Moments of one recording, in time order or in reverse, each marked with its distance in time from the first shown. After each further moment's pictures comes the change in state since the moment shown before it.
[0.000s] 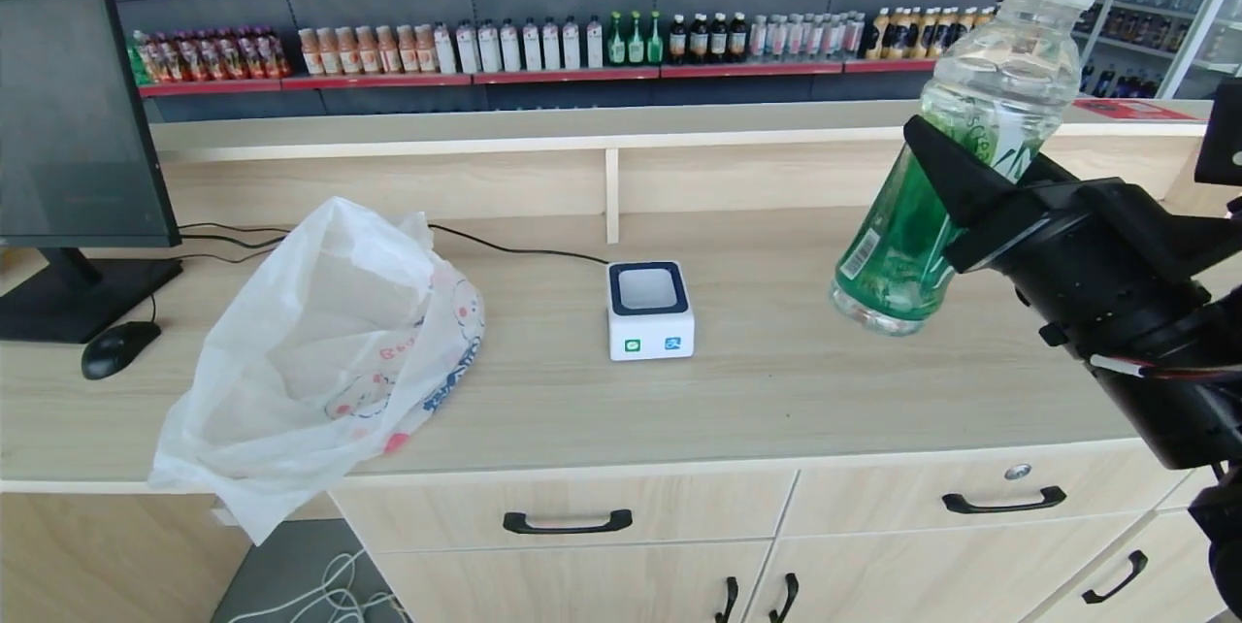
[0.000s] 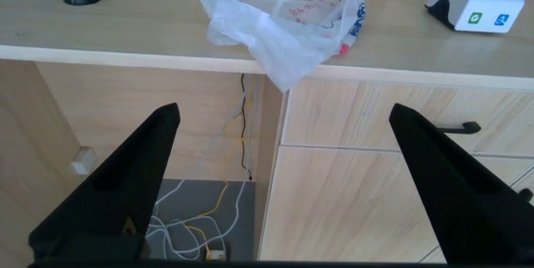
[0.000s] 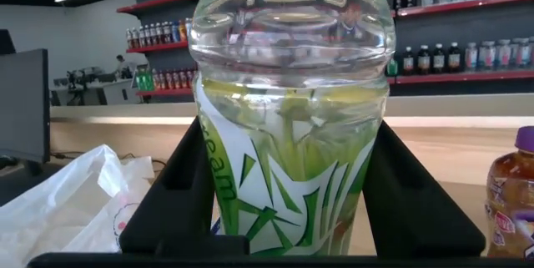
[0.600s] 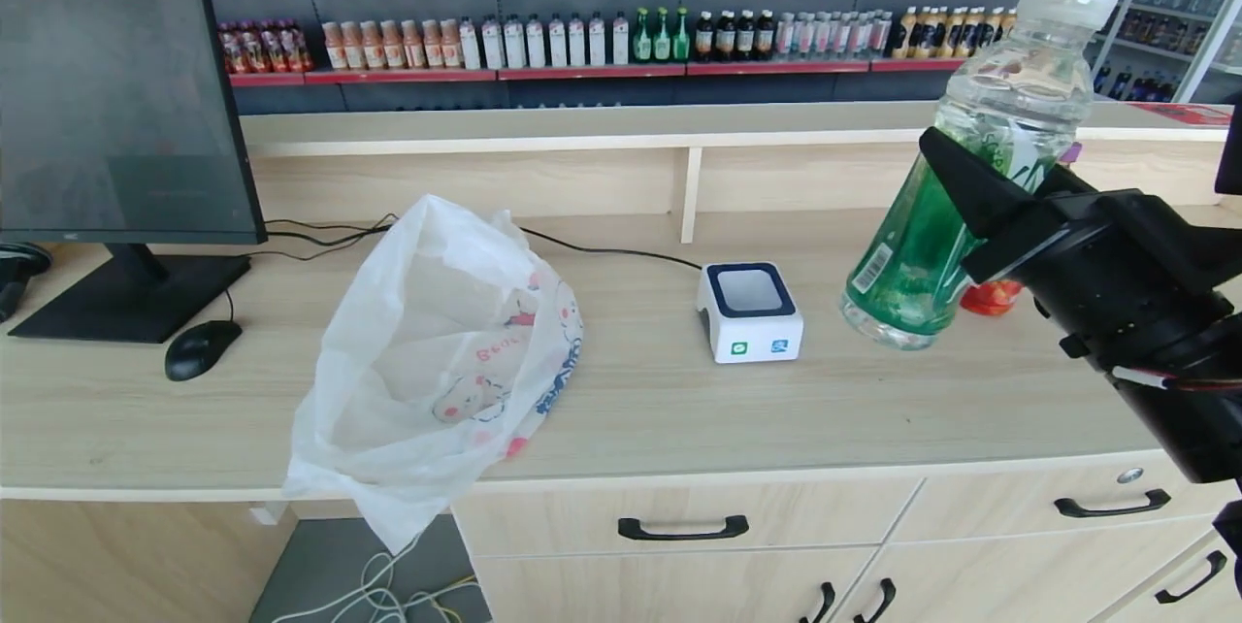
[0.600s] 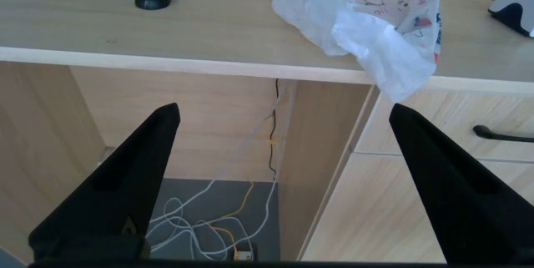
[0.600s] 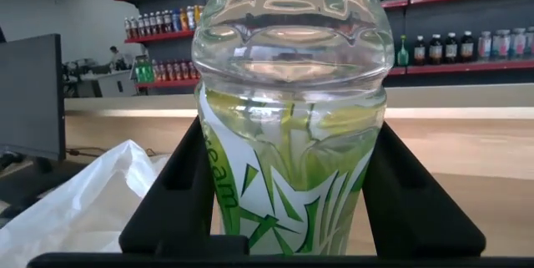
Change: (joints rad) left arm -0.001 0.000 0.000 0.001 0.001 -0.001; right arm -0.014 -0.036 0.040 0.008 0.001 0.001
